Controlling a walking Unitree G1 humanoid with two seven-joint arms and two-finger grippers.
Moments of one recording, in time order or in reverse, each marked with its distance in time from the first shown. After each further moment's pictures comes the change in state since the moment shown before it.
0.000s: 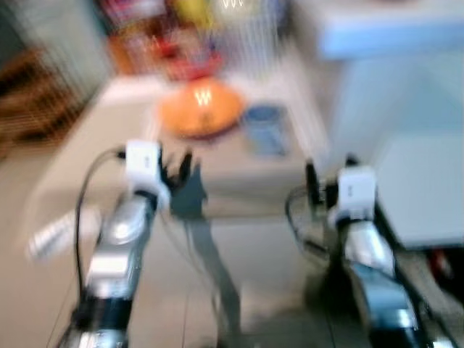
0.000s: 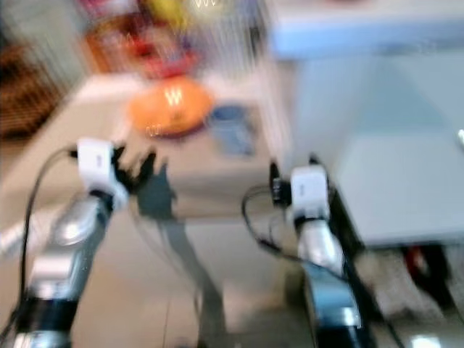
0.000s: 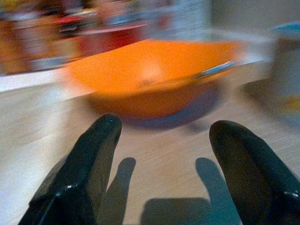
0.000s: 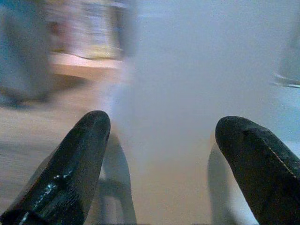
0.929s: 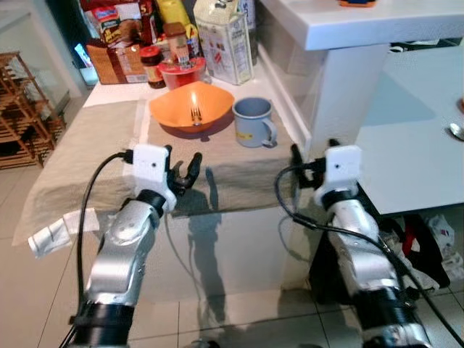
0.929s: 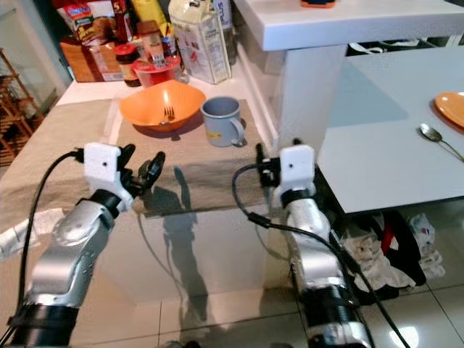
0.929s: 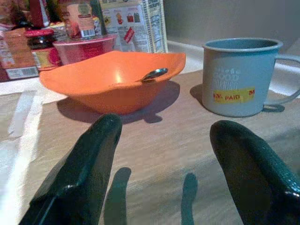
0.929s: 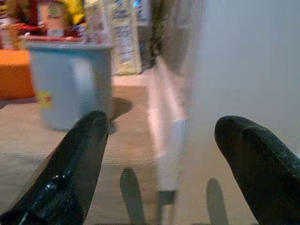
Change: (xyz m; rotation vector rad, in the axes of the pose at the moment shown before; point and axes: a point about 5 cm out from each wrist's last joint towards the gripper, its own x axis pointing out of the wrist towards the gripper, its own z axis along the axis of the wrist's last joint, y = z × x) left arm -0.014 0.000 0.004 0.025 0.014 -0.011; right arm 0.038 0.027 0.009 0.106 0.006 0.128
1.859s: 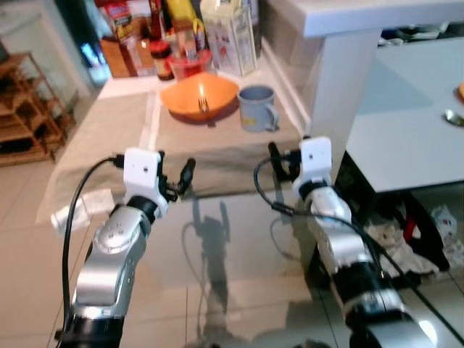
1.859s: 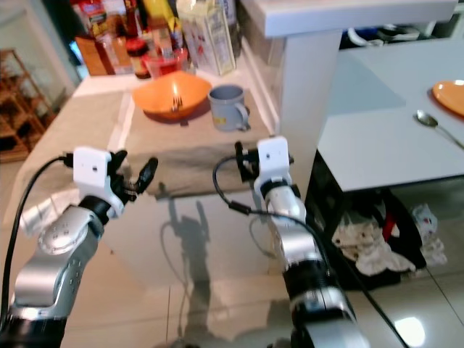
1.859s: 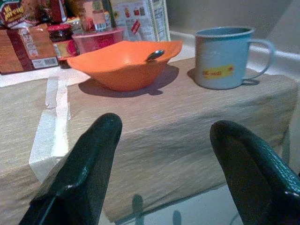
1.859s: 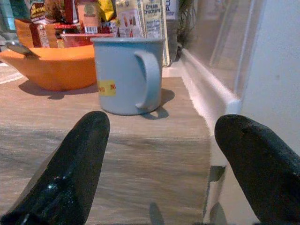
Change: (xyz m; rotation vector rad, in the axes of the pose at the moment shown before) left arm -0.015 0.003 0.006 0.011 0.026 0.011; right arm 0.032 0.019 0.001 0.019 0.012 0.043
